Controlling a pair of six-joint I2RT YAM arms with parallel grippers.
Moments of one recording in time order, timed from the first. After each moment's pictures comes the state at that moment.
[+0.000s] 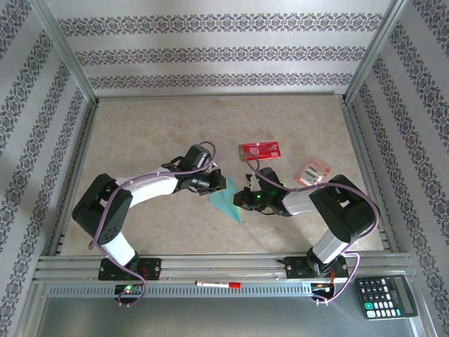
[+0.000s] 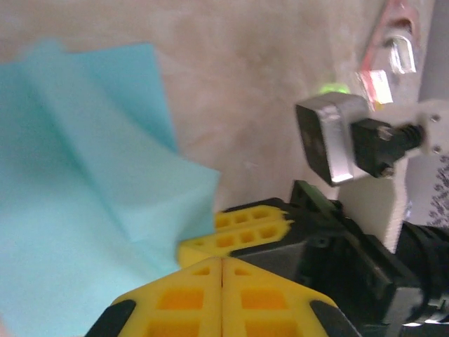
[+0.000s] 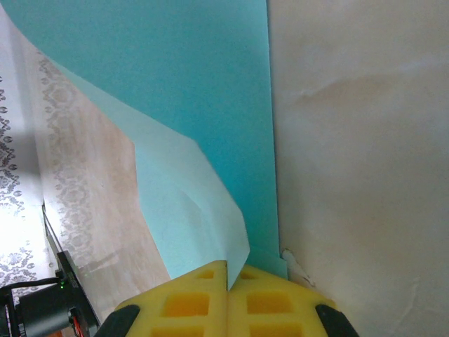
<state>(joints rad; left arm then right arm) -0.62 1.67 0.95 -0.17 0.49 -0.83 0.57 1.64 0.48 0.36 -0.57 0.89</state>
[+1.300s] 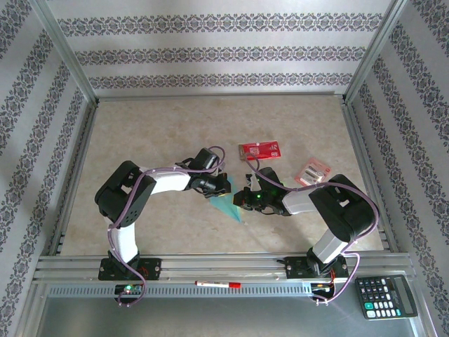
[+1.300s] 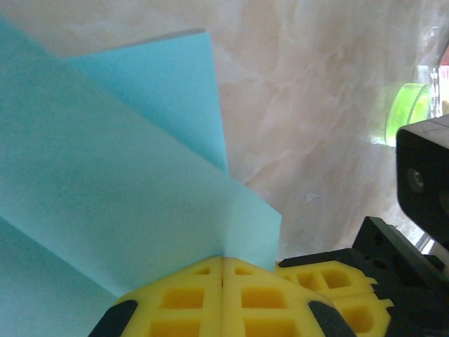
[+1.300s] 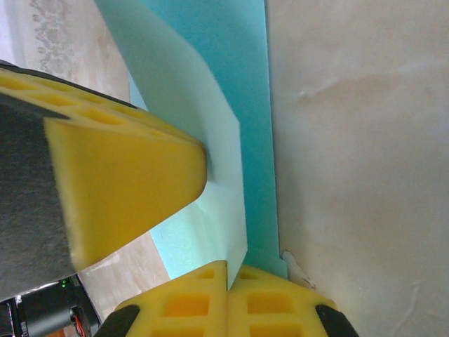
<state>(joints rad) -0.61 1.88 1.01 -0.12 0.51 -0.82 0.57 1.65 0.48 0.36 -0.58 0.89</state>
